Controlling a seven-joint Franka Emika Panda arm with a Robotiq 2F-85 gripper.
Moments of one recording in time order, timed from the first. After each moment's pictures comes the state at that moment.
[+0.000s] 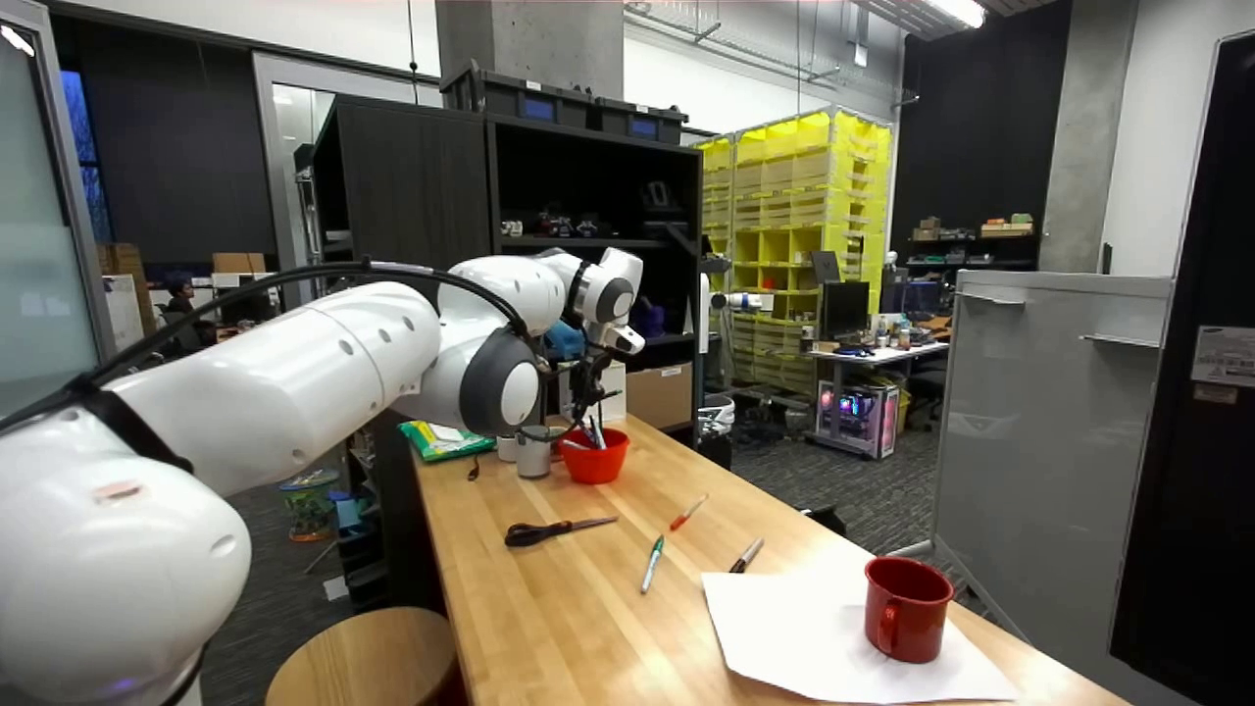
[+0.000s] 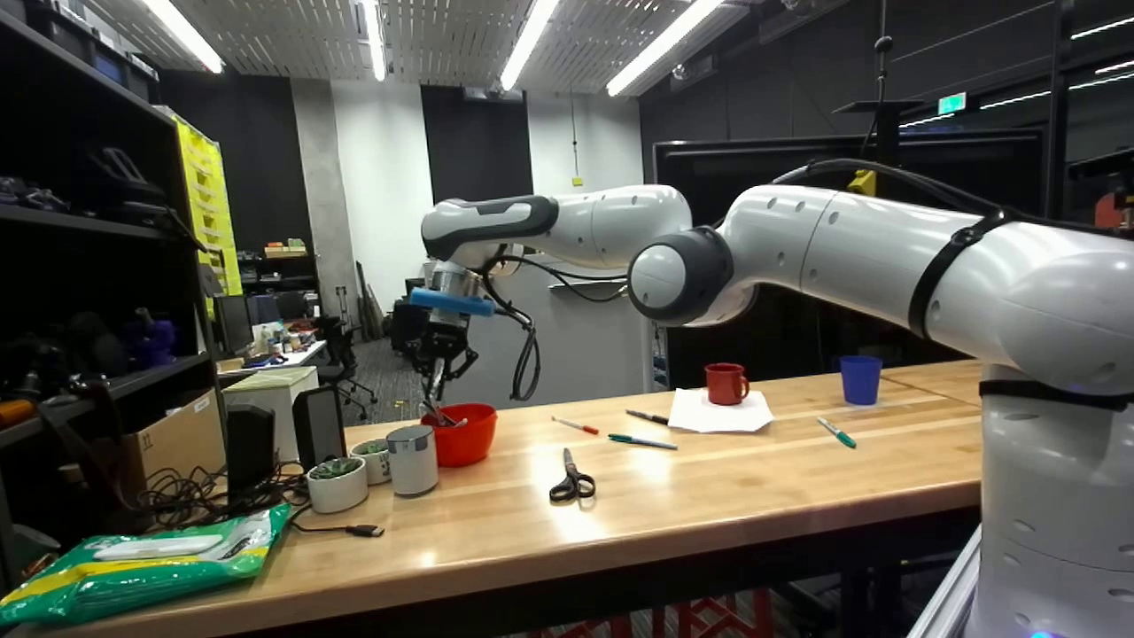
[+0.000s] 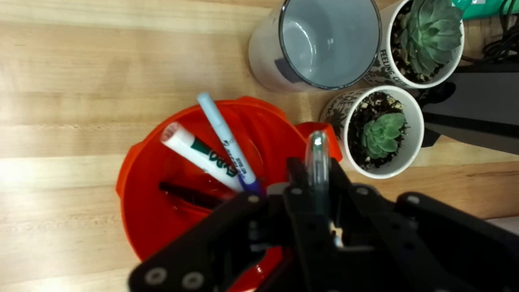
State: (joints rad) arm 0.16 1.21 0.12 -0.37 0.21 1.61 0.70
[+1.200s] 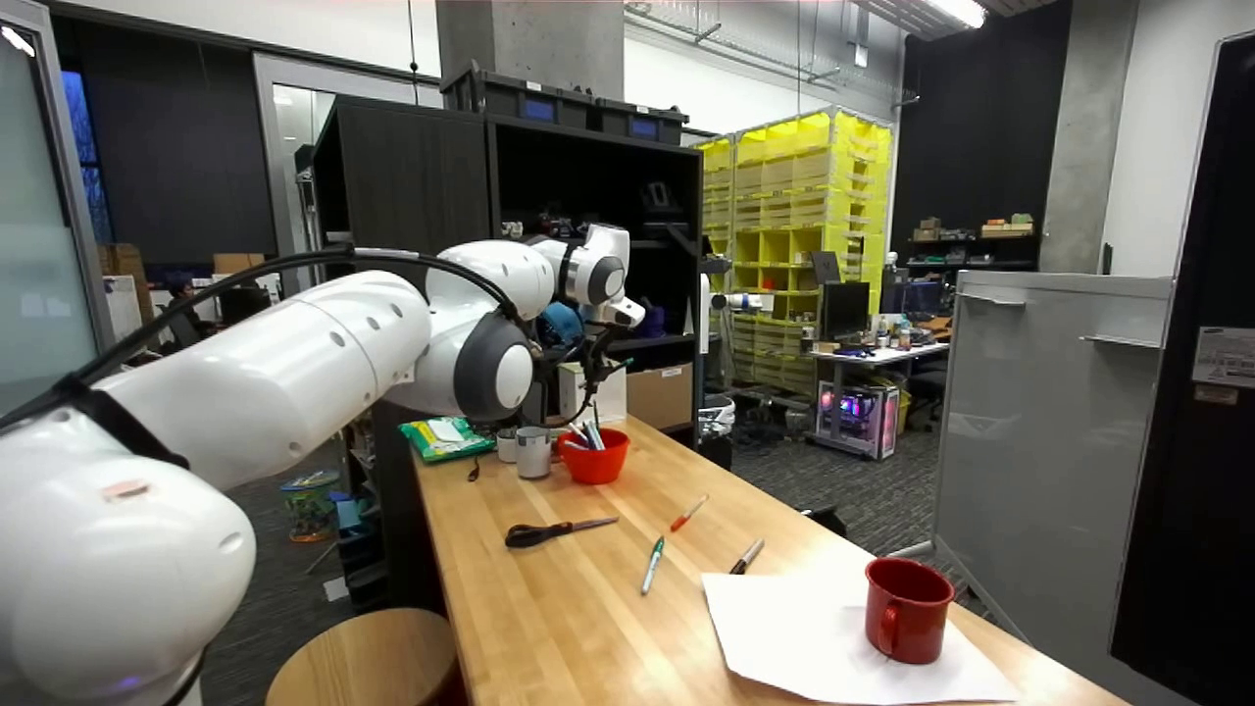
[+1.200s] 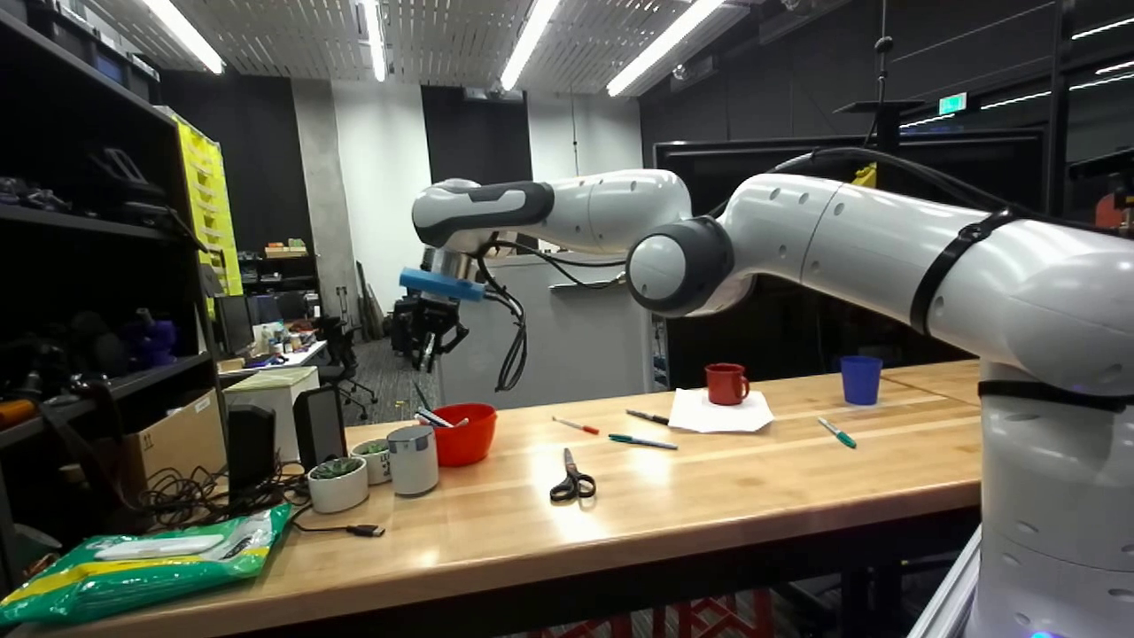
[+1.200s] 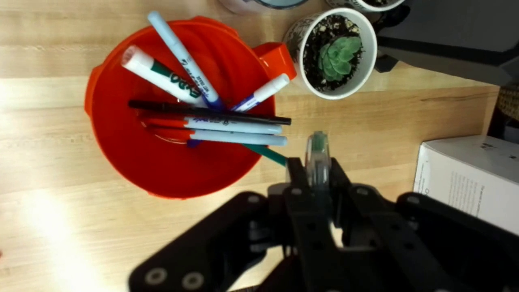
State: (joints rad) arm 0.19 1.17 0.07 -0.37 0.15 1.76 0.73
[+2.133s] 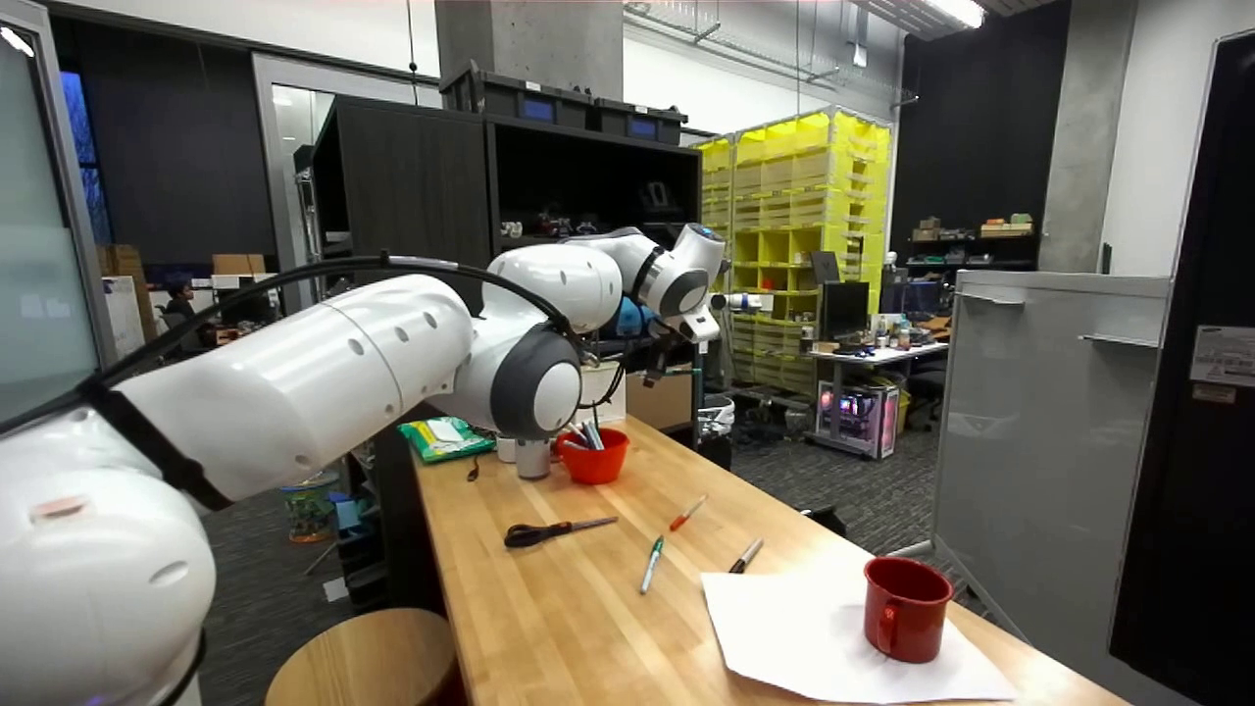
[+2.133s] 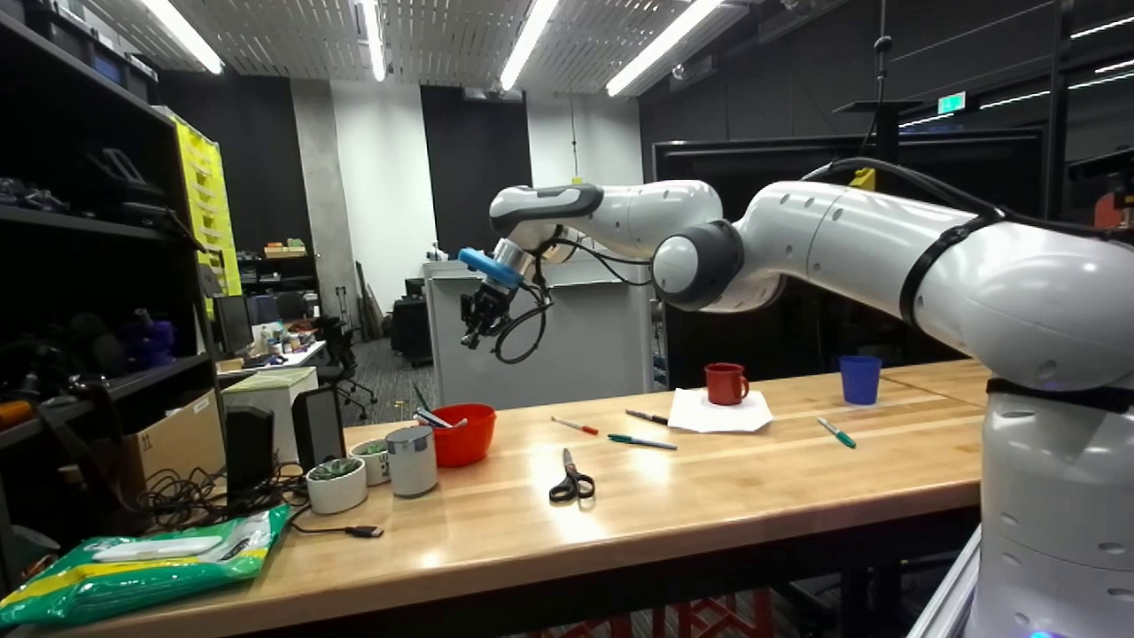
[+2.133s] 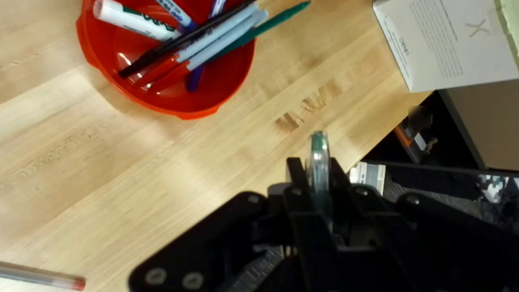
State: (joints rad) arm -0.04 1.18 0.13 -0.37 0.37 1.84 0.99
